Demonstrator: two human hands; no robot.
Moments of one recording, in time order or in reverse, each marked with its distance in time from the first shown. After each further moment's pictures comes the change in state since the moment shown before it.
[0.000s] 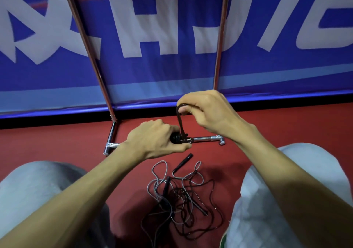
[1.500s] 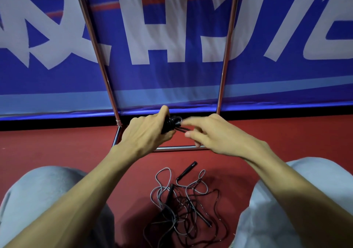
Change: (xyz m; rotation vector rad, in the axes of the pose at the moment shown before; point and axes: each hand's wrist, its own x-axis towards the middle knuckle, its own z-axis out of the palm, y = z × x) left_hand 0.001 -0.028 -0.010 -0.025 0.271 -0.186; right_hand -0.009 -0.013 0.000 0.069 -0.467 0.212
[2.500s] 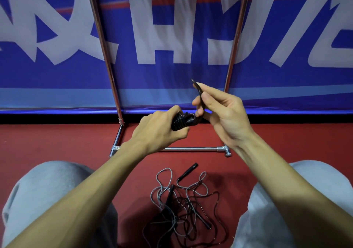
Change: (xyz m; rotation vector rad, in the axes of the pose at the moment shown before) left_hand 0.001 0.004 -0.006 -0.264 0.002 -0.025; right_hand 0.019 -0.016 -0.003 1.279 0.485 -0.043
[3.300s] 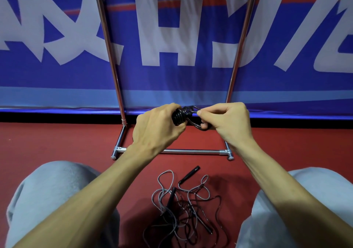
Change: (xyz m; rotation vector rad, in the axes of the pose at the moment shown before) left_hand -0.001 0.006 -0.002 0.070 0.337 -0.088; right_hand 0.004 0.009 -0.002 -0.725 0.317 0.044
